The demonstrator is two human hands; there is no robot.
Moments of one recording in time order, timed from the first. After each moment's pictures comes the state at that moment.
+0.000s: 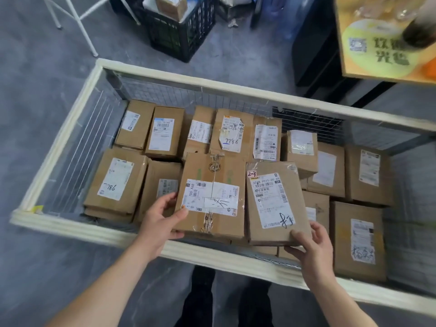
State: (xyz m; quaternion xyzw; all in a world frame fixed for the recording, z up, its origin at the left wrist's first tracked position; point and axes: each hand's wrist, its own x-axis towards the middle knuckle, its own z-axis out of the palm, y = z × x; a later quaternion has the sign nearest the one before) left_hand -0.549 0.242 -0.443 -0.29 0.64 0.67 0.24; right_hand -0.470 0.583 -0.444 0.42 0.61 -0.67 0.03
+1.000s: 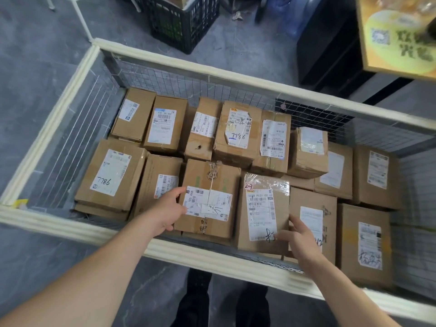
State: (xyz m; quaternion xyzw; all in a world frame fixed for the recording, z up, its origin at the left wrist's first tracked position) left_hand -0.597 0.240 -0.492 -0.23 0.76 0.45 0.41; right_hand -0.505 0.569 -0.485 0.39 0.70 -0.54 0.26
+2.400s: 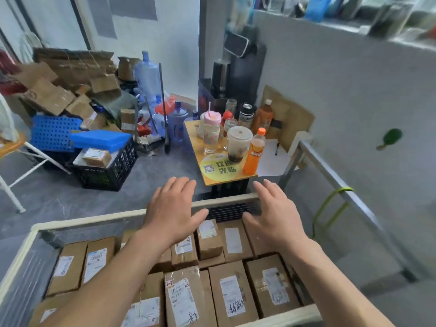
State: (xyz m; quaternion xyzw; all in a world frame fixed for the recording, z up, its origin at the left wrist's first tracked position) left_hand -0.636 0.479 -0.084 0.31 0.94 0.13 -0.06; right_hand -0.520 0.691 -0.075 0.17 0.97 -0.13 -0.10
